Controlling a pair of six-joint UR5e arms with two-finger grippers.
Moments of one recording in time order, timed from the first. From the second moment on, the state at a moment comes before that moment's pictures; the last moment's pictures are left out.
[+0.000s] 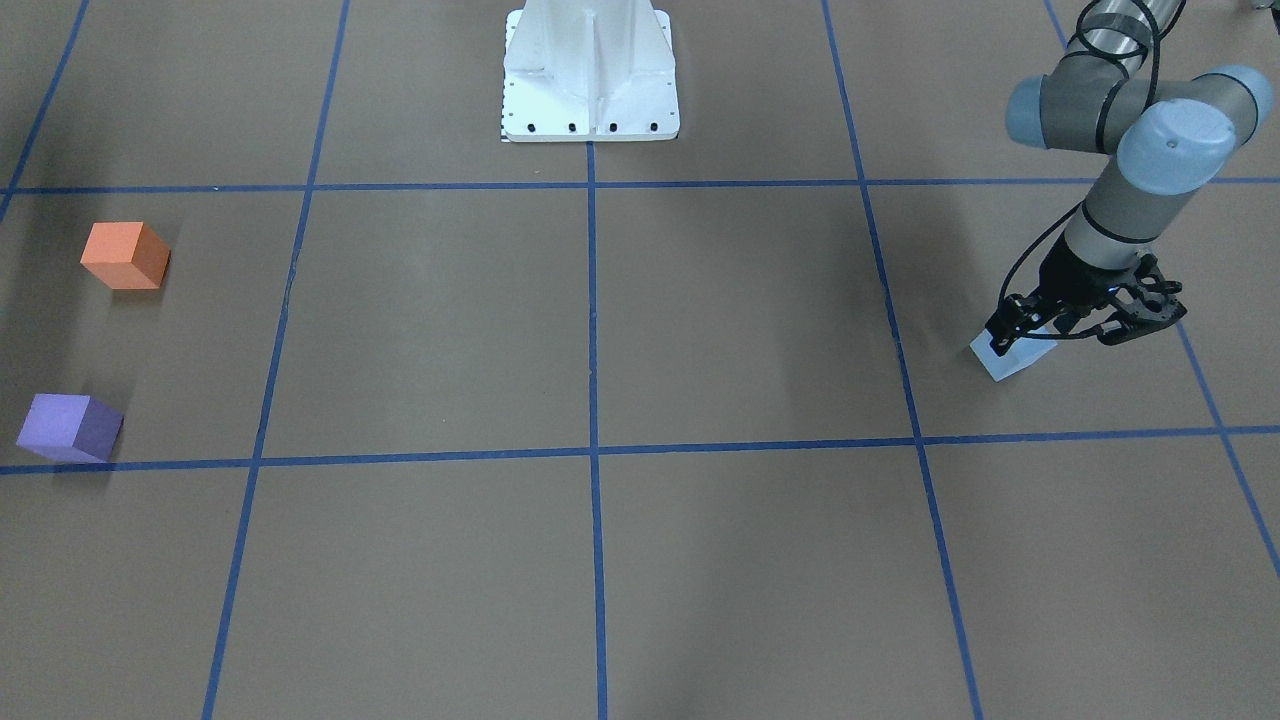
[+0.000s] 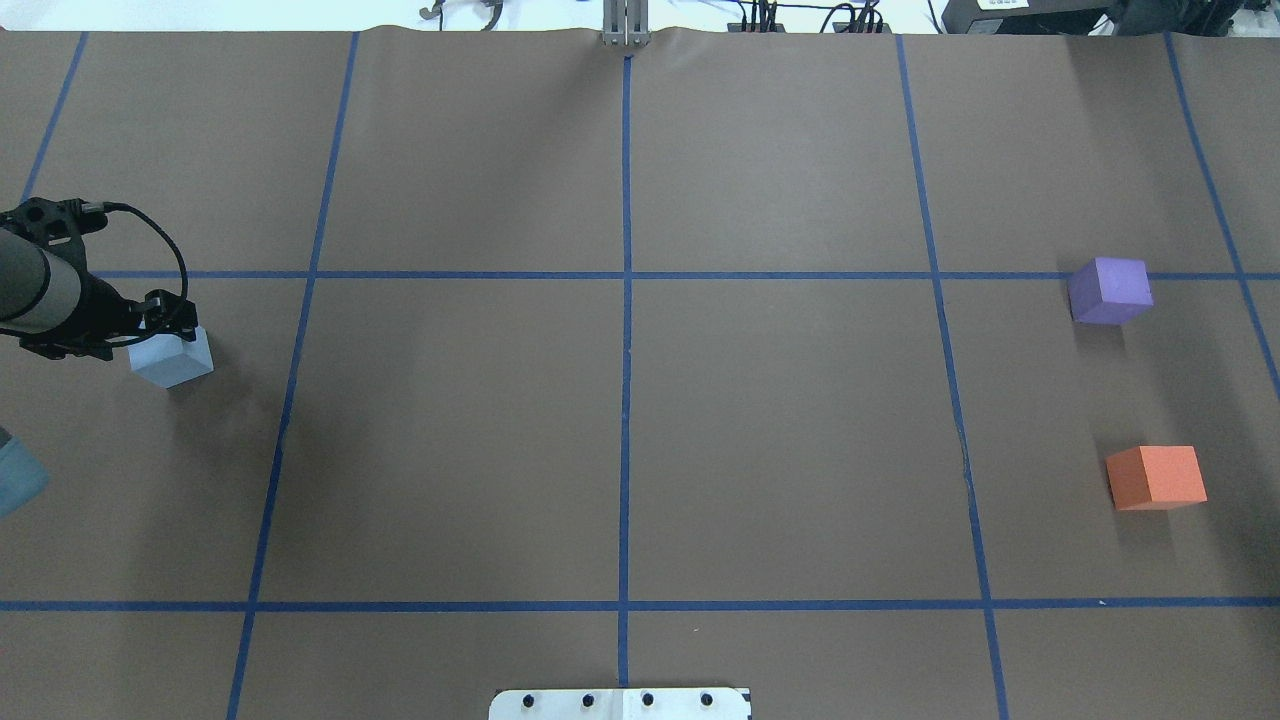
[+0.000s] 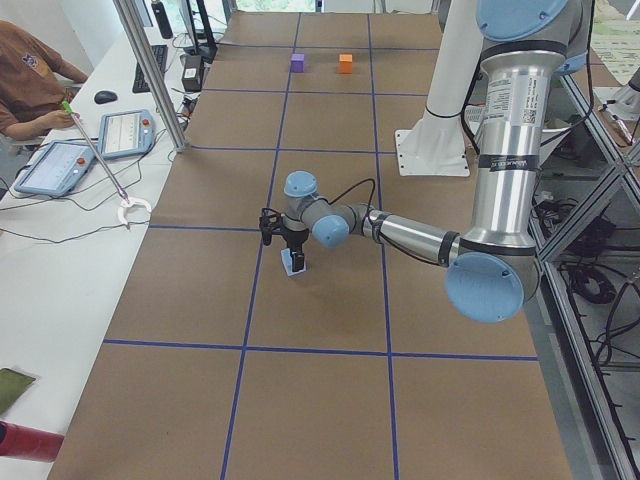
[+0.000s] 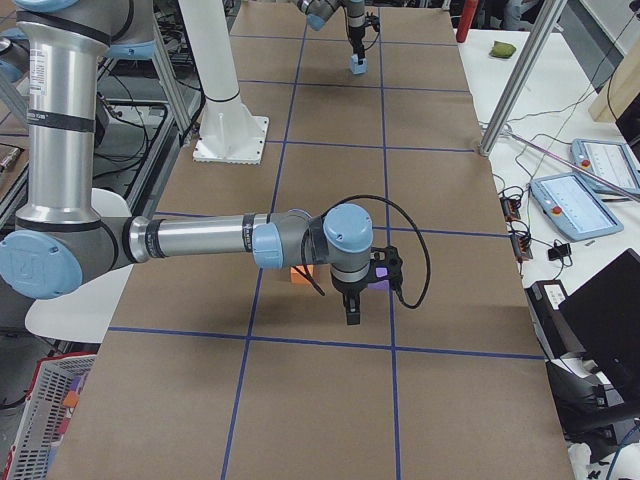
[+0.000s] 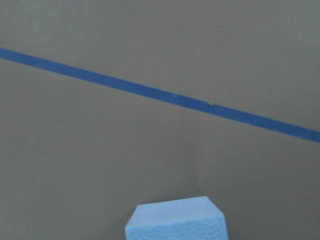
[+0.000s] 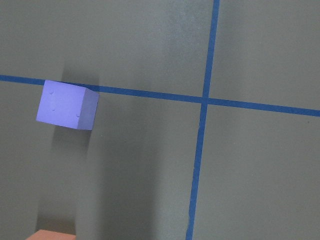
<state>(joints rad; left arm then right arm) -0.88 -1.61 -1.70 -2.02 -2.00 -1.15 1.56 -1.69 1.79 -1.54 2.39 0.00</state>
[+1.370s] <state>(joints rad) -0.93 -1.58 -1.96 -1.85 -2.10 -1.11 1.55 -1.68 1.80 -1.54 2.39 0.00</state>
